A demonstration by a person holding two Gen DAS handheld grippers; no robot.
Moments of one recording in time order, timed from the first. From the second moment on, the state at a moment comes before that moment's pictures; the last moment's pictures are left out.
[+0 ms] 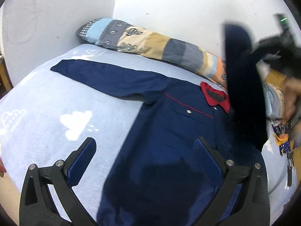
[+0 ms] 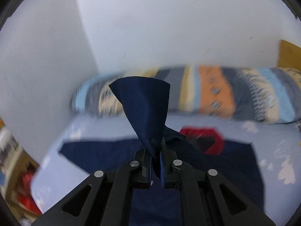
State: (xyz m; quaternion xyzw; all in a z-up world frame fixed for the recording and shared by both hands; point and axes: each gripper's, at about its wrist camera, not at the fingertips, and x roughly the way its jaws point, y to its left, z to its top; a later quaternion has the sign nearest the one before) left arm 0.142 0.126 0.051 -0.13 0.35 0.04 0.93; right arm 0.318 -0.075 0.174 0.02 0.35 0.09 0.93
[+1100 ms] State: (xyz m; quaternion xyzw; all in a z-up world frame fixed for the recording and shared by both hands) left arm 0.153 0.161 0.027 -0.19 0.39 0.09 0.90; right arm 0.301 -0.133 -0.017 -0.04 0.55 -0.01 0.84
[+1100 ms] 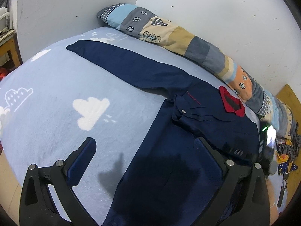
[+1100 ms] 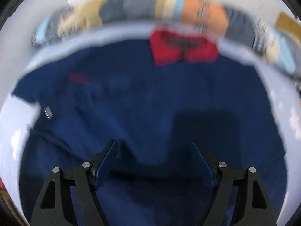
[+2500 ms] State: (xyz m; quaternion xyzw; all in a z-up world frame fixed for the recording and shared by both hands) left arm 0.238 0.348 -0.034 -0.39 0.37 0.12 0.83; right arm 0.179 -0.227 0.105 0.08 0.38 0.07 0.92
